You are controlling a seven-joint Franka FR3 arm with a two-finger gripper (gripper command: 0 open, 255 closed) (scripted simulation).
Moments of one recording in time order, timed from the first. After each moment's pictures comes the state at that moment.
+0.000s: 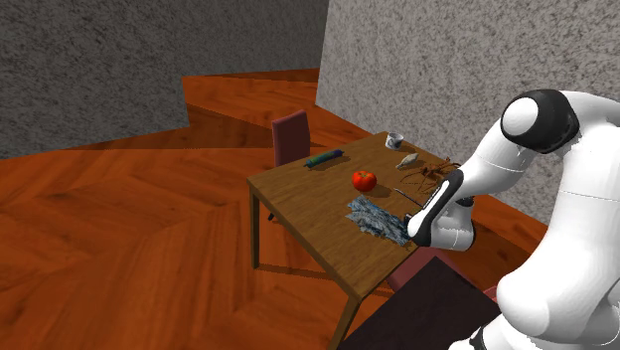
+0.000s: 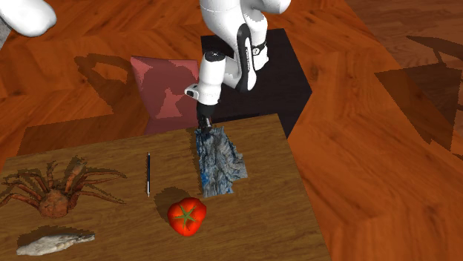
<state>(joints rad) -0.64 0.48 0.02 -2.70 0.13 3.59 0.62</state>
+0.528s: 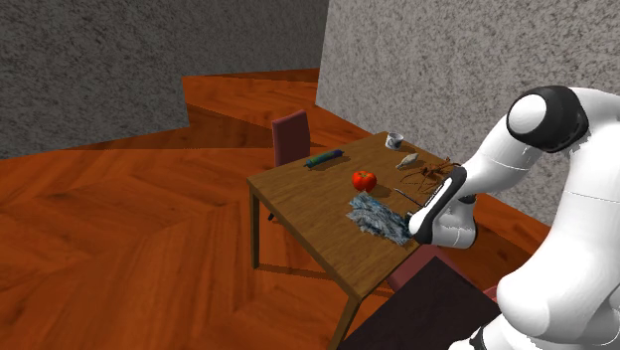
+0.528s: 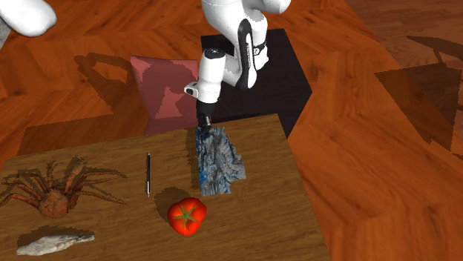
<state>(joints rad) -0.64 0.44 0.02 -2.71 0.13 3.56 0.62</state>
